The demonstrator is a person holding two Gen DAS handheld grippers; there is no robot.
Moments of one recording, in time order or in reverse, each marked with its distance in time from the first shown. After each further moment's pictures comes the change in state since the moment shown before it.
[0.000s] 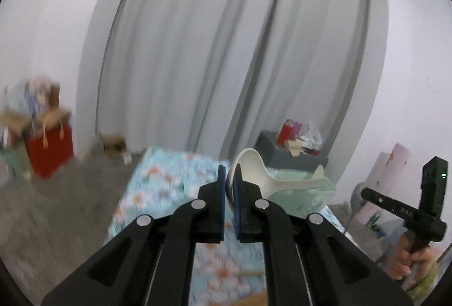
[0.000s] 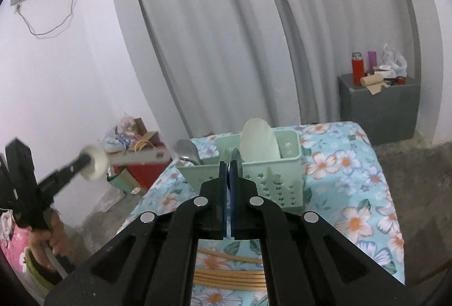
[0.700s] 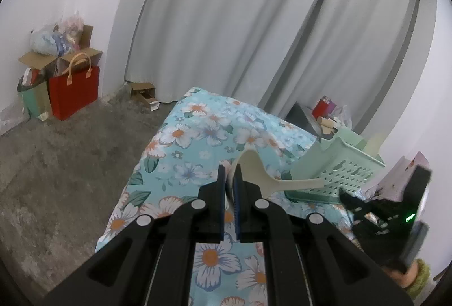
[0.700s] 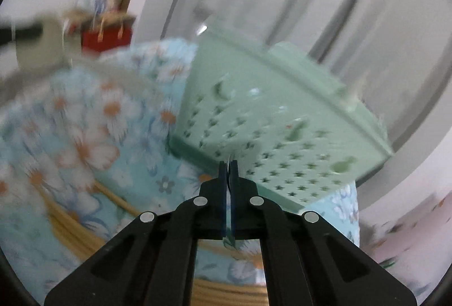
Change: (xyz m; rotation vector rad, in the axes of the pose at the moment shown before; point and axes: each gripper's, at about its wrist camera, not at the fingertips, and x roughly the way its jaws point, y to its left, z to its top) left arm 0.030 0.071 -0.075 -0.207 0.205 0.115; right arm 0.110 0.065 -0.087 -0.612 0.246 -0.333
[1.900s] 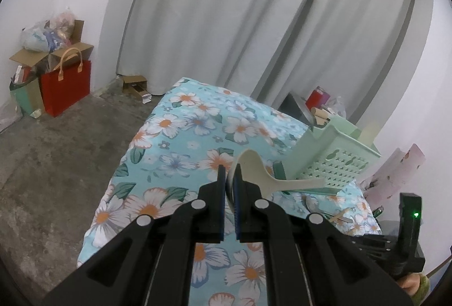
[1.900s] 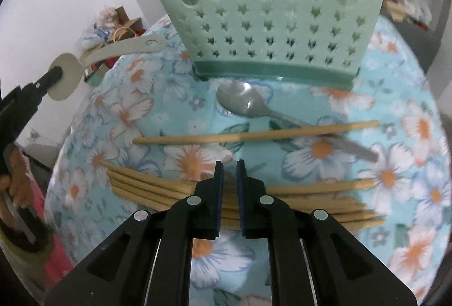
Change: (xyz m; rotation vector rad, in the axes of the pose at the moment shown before) left arm 0.011 -0.009 -0.004 0.017 0.049 -0.036; right arm -0.003 -0.027 -0.041 0.394 0.293 0.373
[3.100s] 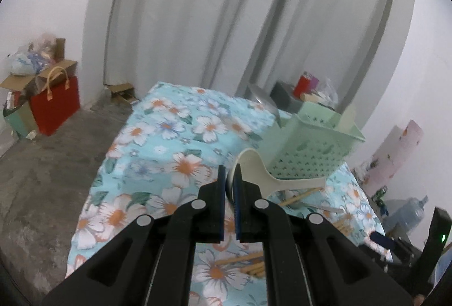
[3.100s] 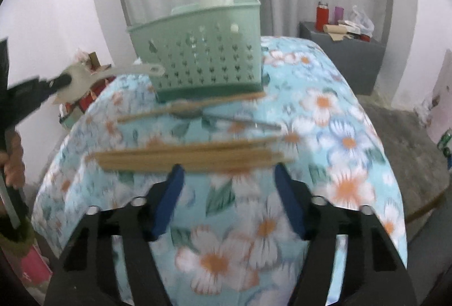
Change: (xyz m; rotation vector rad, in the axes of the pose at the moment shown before) left arm 0.001 -0.052 0.006 0.113 0.016 -0.002; right arm -0.076 -0.030 -0.058 0.127 -0.240 -0.159
